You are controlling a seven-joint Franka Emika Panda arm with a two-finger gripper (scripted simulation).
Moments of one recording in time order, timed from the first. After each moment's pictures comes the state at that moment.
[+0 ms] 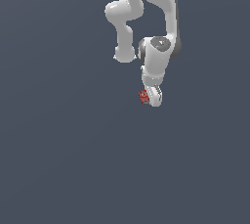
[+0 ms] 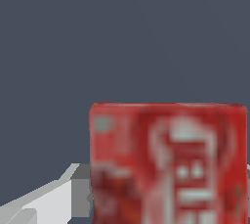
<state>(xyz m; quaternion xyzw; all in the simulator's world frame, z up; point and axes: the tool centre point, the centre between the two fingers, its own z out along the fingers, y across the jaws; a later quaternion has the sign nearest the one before) -0.116 0.122 0.102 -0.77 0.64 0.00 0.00</state>
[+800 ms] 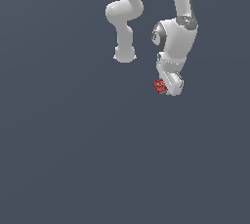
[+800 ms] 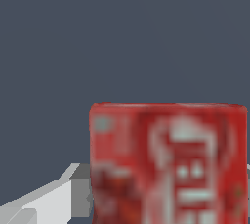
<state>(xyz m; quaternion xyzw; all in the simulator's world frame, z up) -0.132 0.193 0.161 -0.77 0.64 0.00 0.00</state>
